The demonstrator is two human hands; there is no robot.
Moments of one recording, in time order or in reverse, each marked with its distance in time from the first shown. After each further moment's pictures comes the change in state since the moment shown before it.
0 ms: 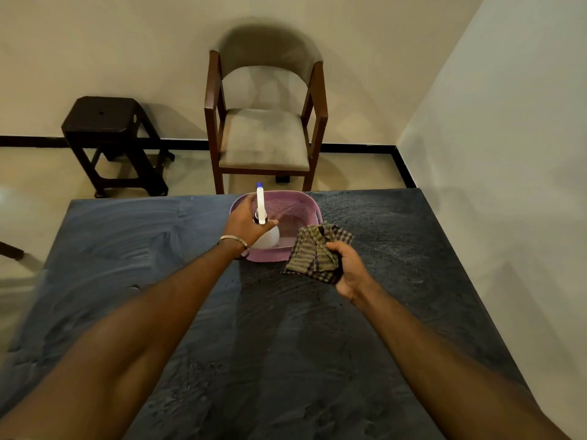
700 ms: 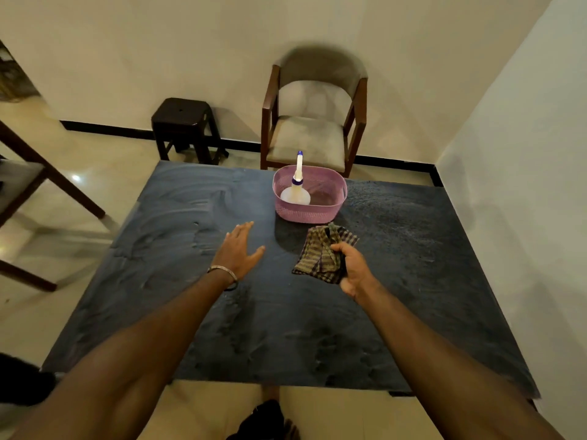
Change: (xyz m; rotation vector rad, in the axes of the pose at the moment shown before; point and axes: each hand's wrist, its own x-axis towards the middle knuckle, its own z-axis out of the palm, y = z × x) left_hand -0.242 -0.029 -0.034 0.347 0.078 -0.105; right_hand -0.112 0.084 -0.022 -0.160 -0.033 -0.001
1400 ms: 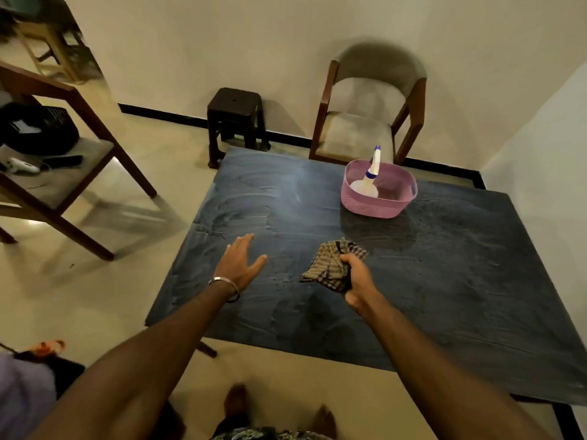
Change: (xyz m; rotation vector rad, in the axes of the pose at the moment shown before) left_hand -0.103 -0.148 -0.086 -0.094 0.025 -0.145; right_hand -0.050 0.116 0.128 0.009 0.015 0.054
